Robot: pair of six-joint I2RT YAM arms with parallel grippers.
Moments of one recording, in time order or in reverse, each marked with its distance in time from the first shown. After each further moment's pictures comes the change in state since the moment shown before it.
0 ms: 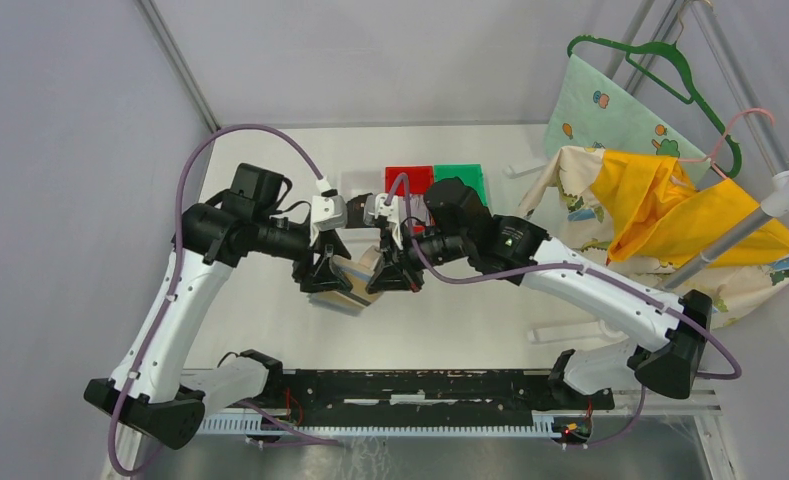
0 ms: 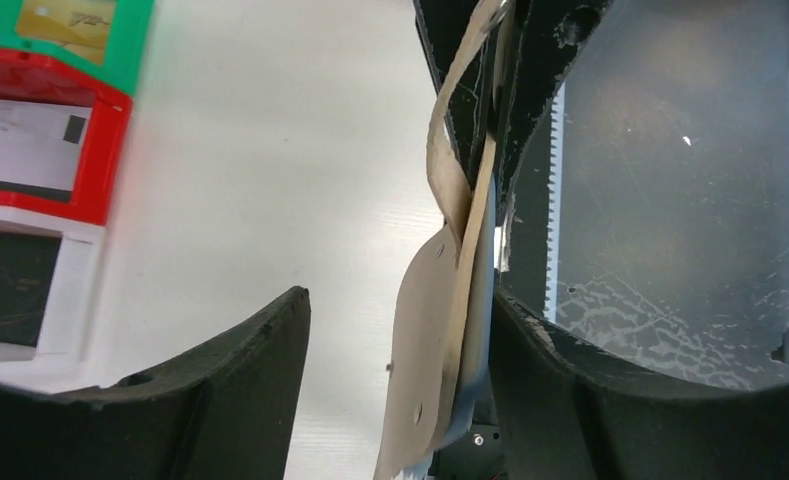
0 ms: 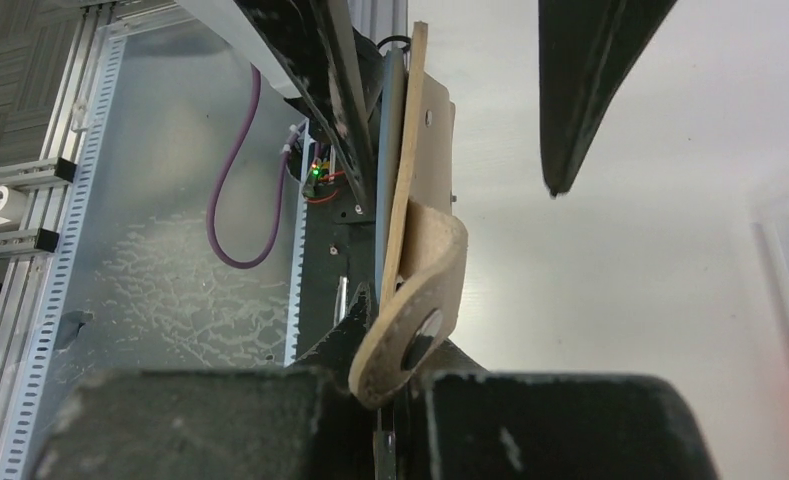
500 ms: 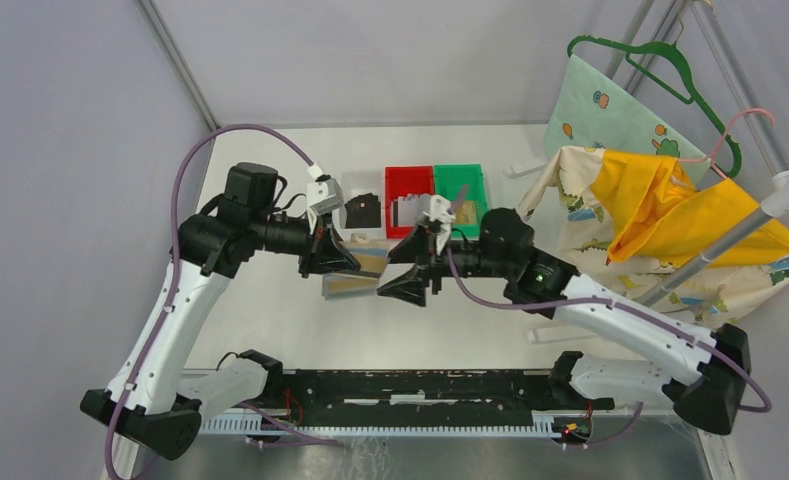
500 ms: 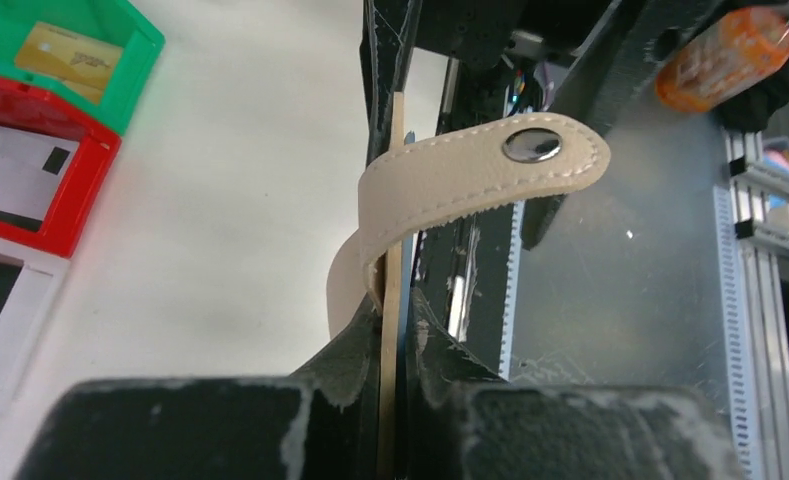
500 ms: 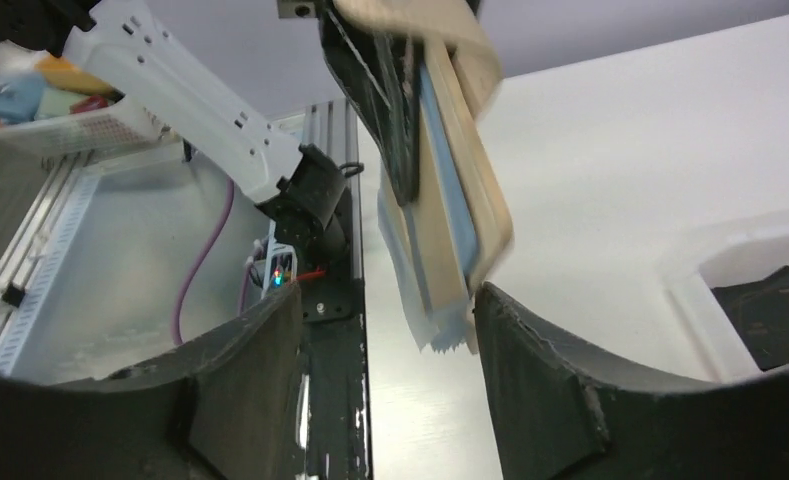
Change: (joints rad) left arm -0.001 -0.034 -0.063 0.180 0.055 -0.261; right arm -0.024 -0.177 -0.282 0.424 0.083 0.124
